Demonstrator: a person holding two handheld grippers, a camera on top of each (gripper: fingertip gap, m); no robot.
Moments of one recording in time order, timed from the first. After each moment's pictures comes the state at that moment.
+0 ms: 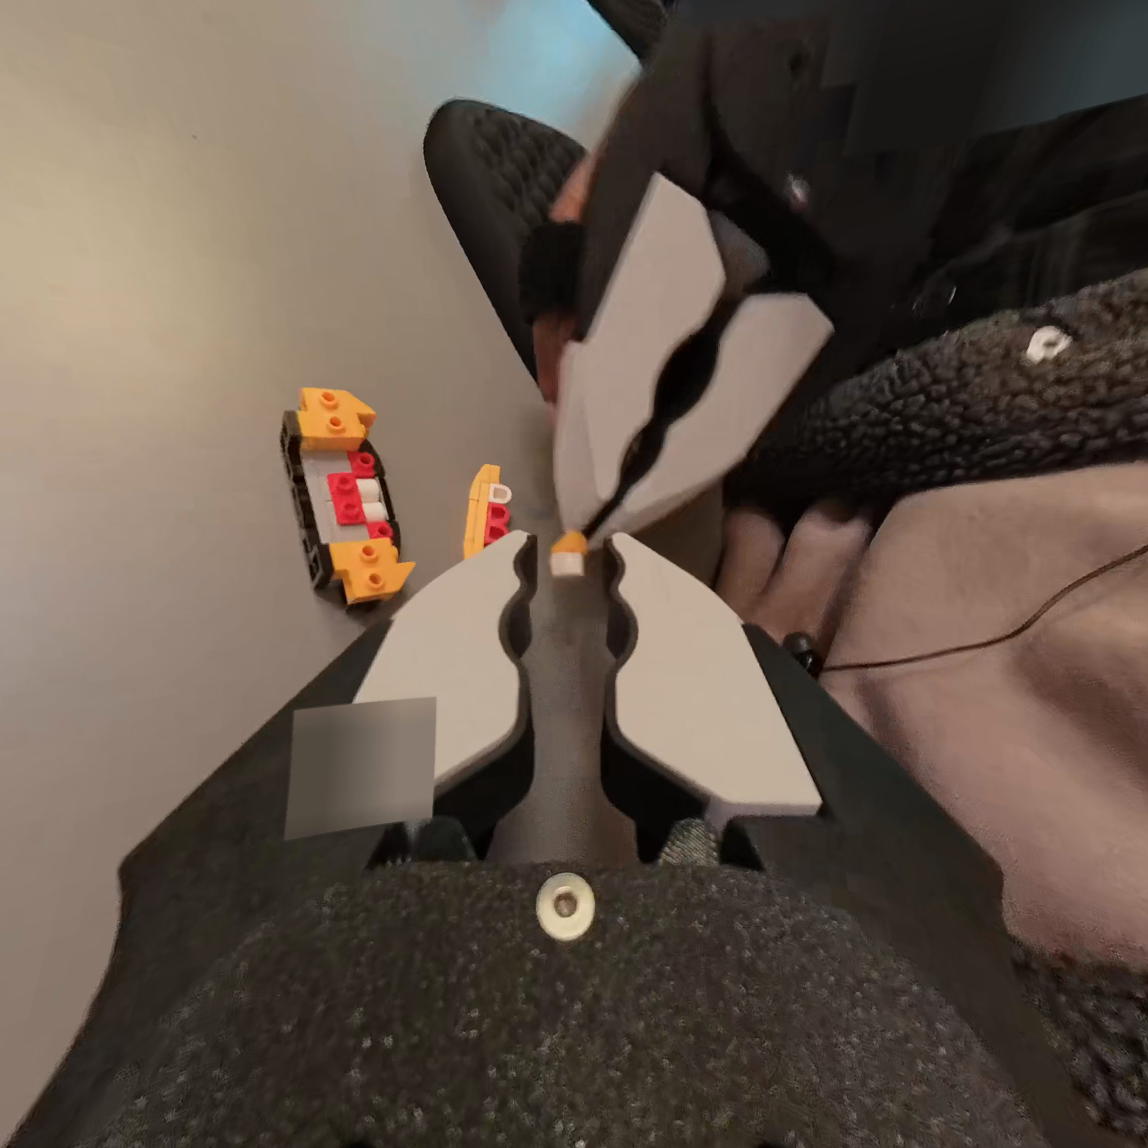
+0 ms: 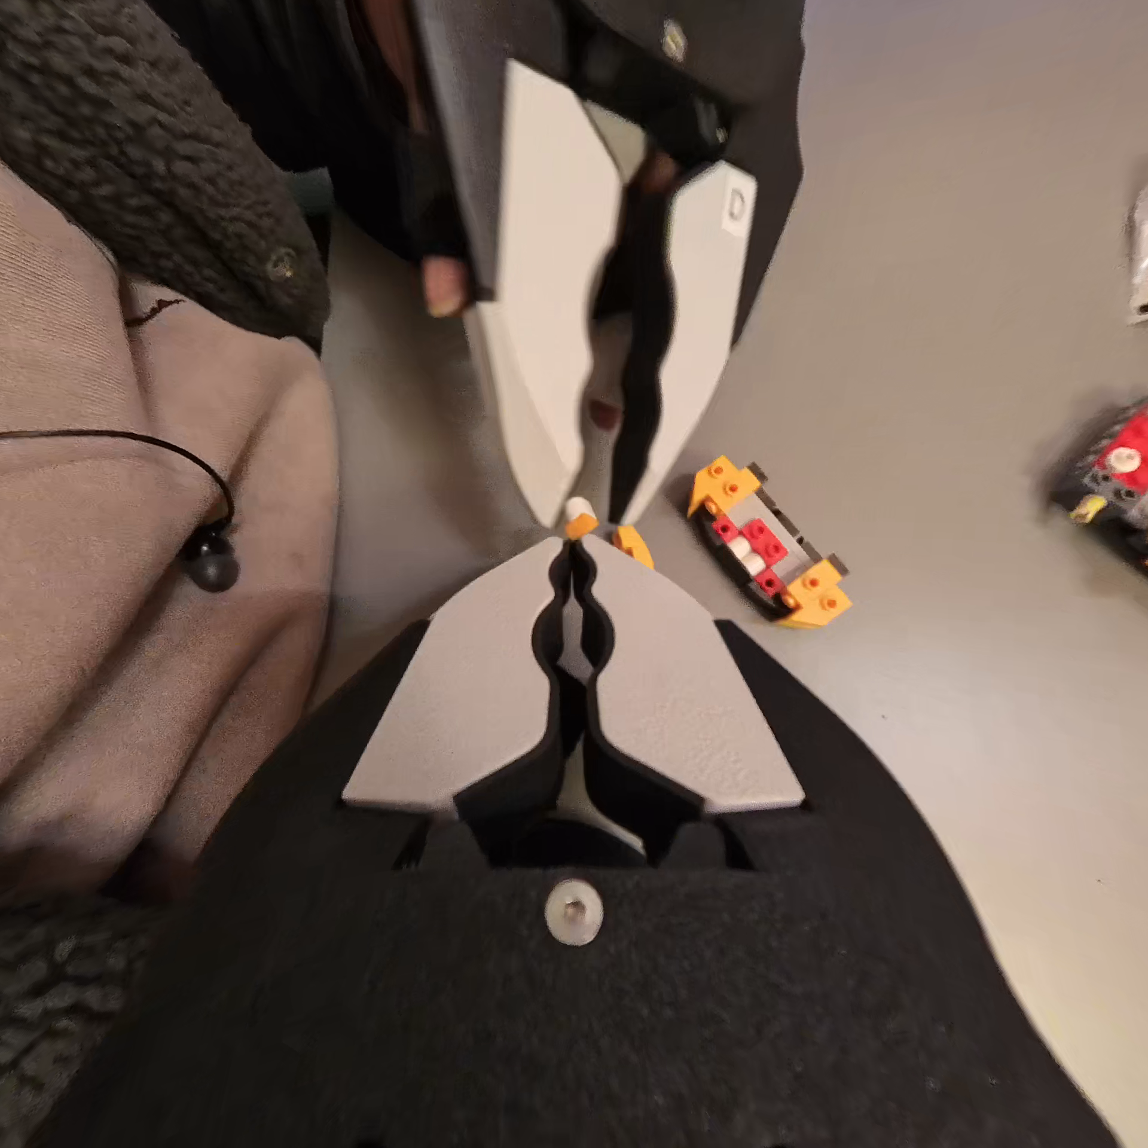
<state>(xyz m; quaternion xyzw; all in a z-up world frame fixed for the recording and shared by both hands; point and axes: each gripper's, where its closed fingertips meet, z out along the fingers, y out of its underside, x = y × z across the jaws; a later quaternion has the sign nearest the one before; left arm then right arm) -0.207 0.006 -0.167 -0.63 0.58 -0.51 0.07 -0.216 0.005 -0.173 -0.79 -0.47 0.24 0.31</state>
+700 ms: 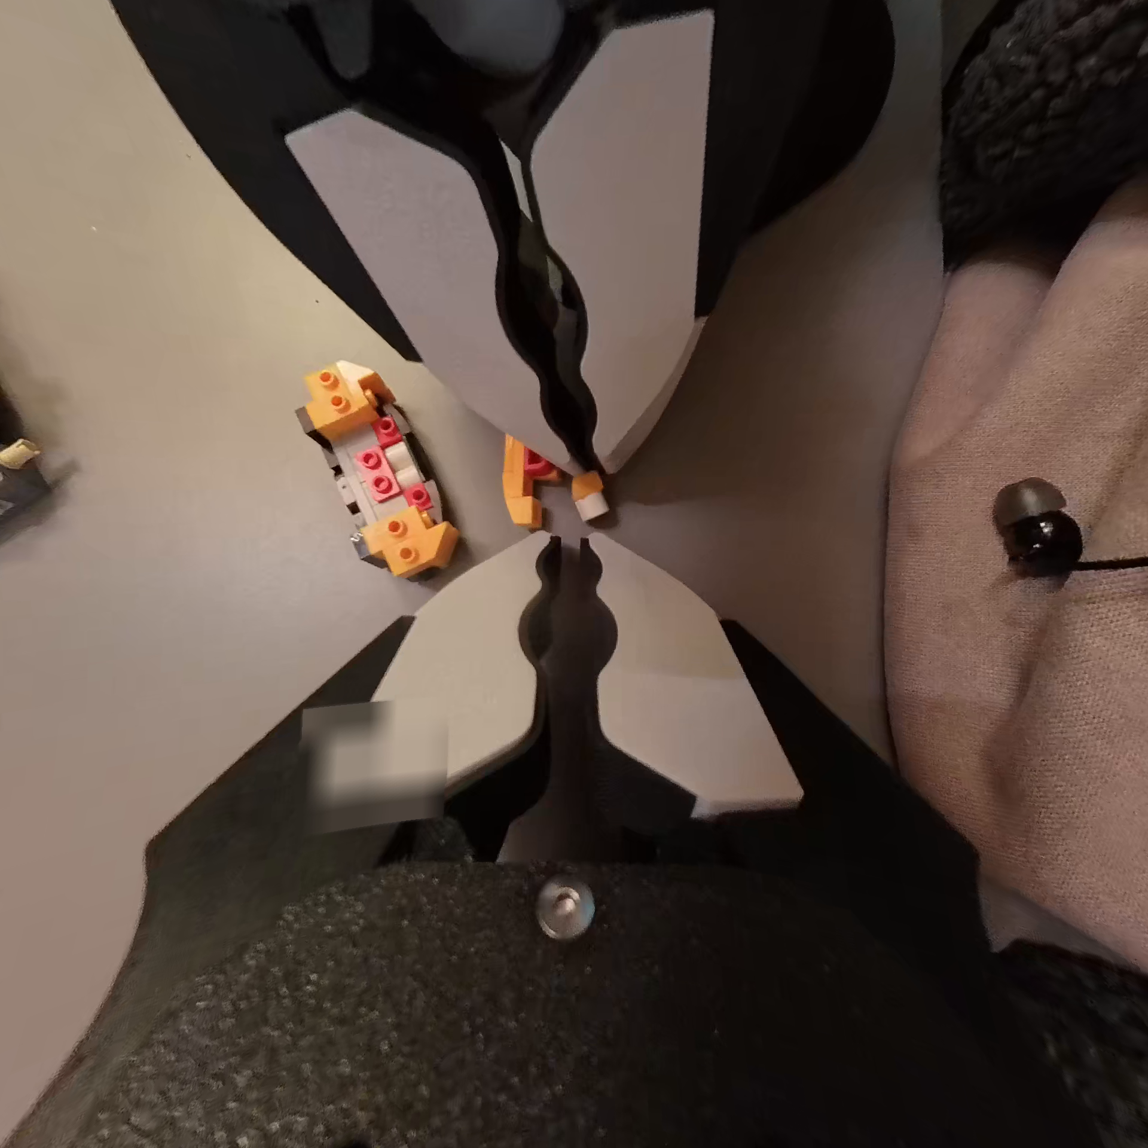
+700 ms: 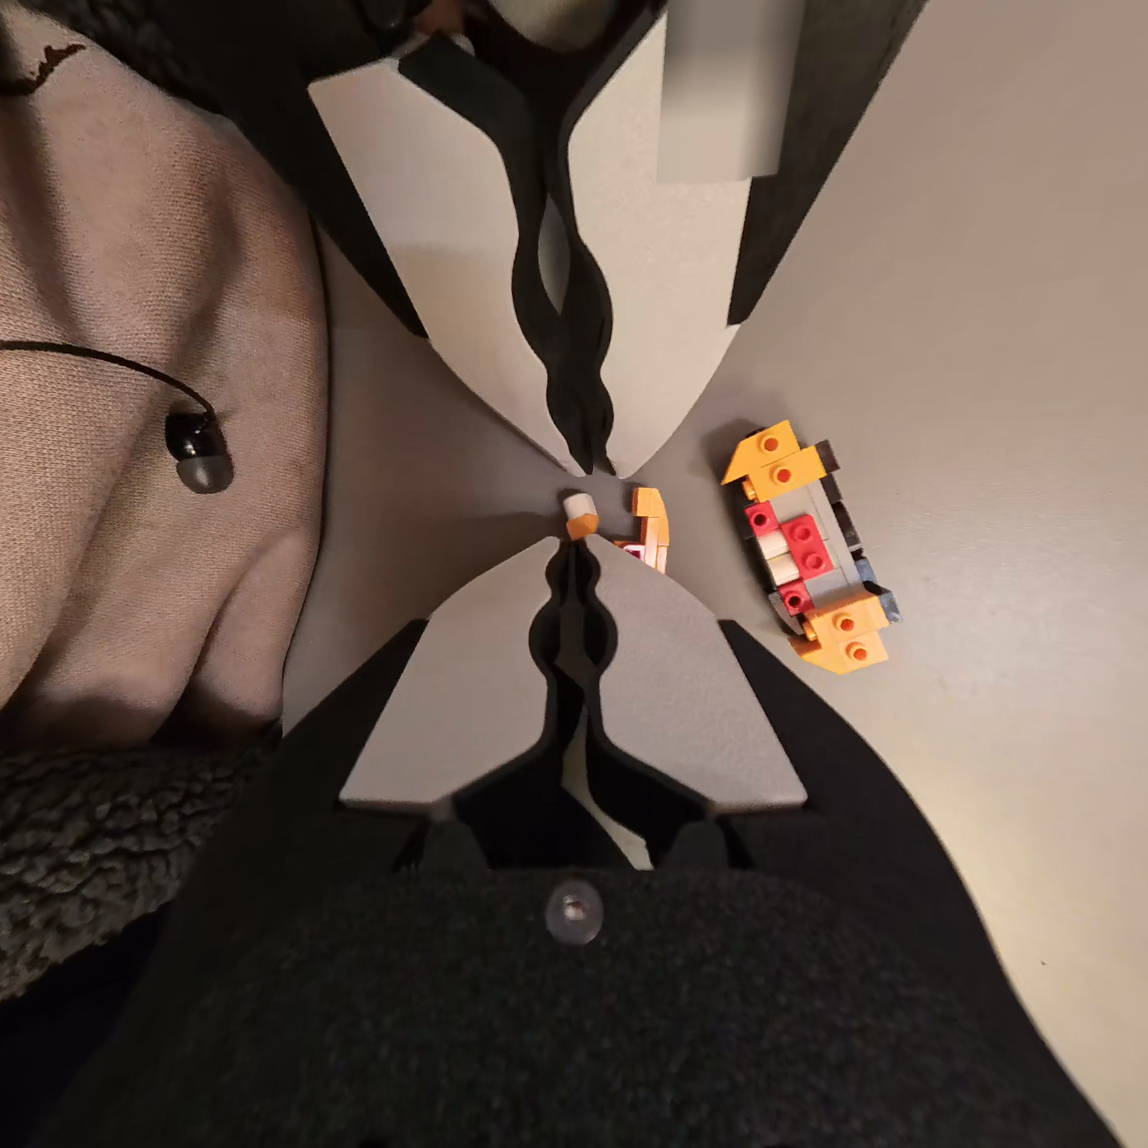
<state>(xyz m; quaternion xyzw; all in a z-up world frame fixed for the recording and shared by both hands) -0.217 0.017 -0.206 -0.55 0.76 -0.29 0.20 -0.210 0.000 -0.204 -0.80 -0.56 0.22 0.10</state>
